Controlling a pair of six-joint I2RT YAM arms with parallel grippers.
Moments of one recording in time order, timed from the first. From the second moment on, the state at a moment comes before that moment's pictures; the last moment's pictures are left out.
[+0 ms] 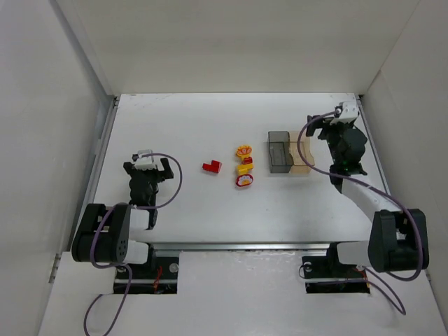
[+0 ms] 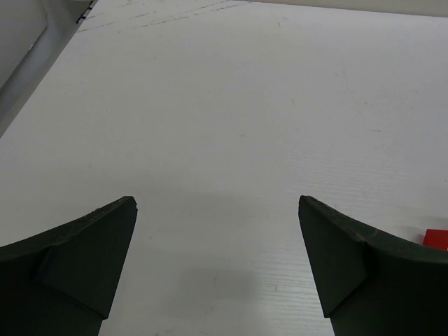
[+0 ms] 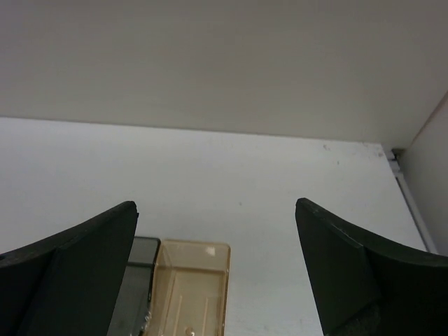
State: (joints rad) left arm -0.06 1.38 0.15 1.16 -0.13 -0.06; right arm 0.04 1.33 0.64 0.75 -0.03 0.00
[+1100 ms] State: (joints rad) left arm -0.29 1.37 0.82 -0.28 0.59 1.36; right arm 0.52 1.35 1.24 0.07 -0.03 -0.18
